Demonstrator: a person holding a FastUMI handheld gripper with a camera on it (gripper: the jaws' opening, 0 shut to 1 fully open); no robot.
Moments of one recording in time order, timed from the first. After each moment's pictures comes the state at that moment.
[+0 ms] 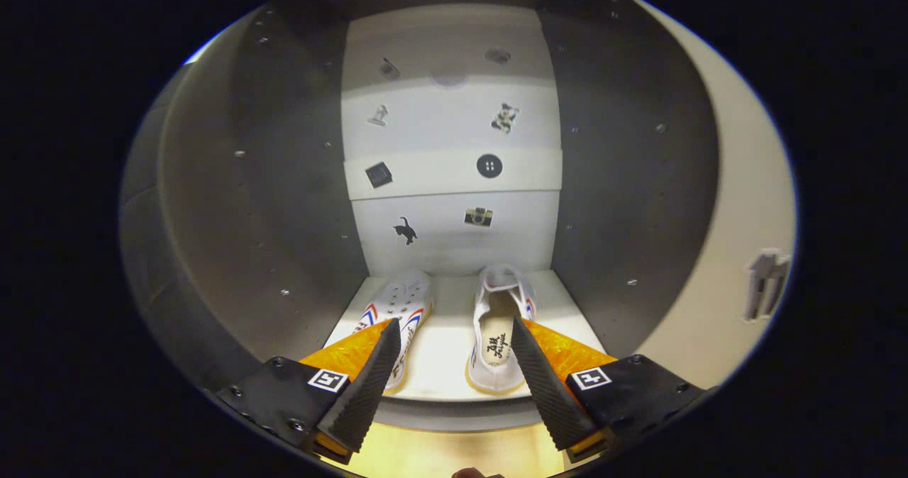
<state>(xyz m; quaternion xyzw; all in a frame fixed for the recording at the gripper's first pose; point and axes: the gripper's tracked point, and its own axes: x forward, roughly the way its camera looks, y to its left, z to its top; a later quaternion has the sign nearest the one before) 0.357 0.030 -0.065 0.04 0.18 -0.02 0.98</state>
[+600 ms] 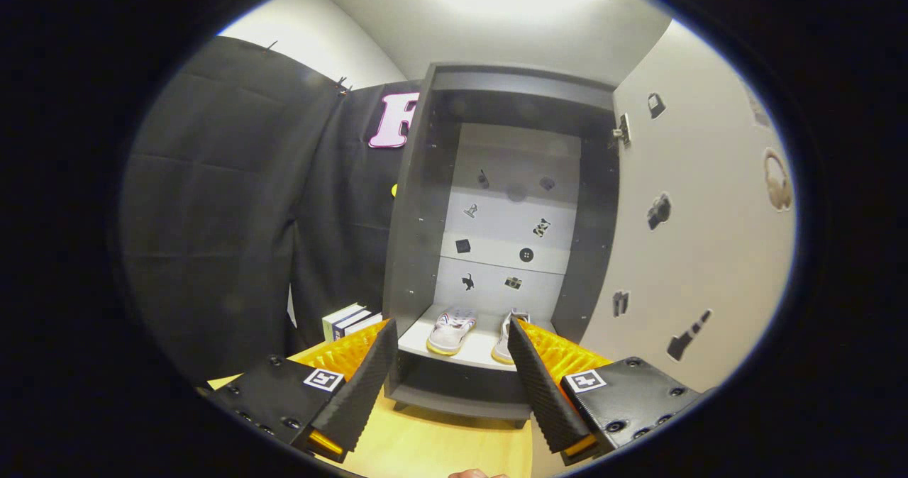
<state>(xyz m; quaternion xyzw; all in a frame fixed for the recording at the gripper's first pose) 0.129 0.087 0.004 -0.05 0.03 0.06 1.00</state>
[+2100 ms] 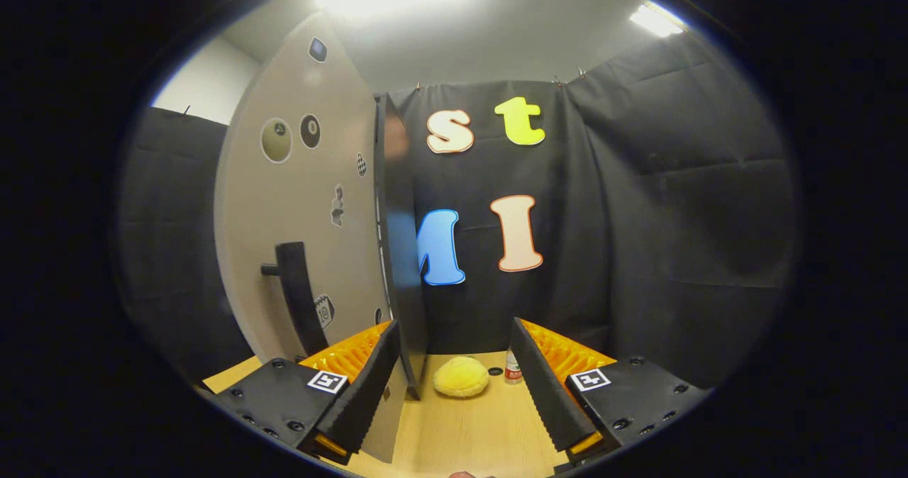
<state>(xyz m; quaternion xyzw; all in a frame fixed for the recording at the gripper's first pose) 0.018 -0.276 -0.015 0.05 0.04 -0.03 1.00</state>
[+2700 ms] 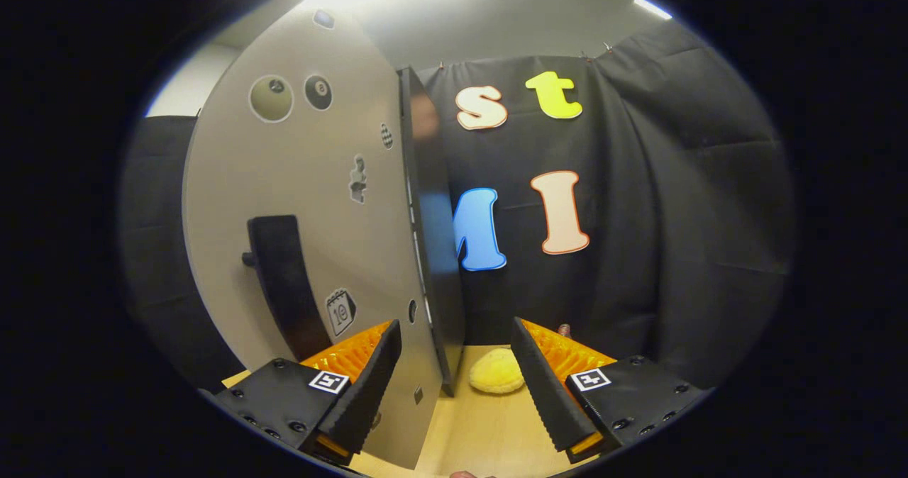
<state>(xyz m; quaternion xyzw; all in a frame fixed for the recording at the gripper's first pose) 0.052 -0.227 -0.036 0.06 0.08 0.01 1.00</state>
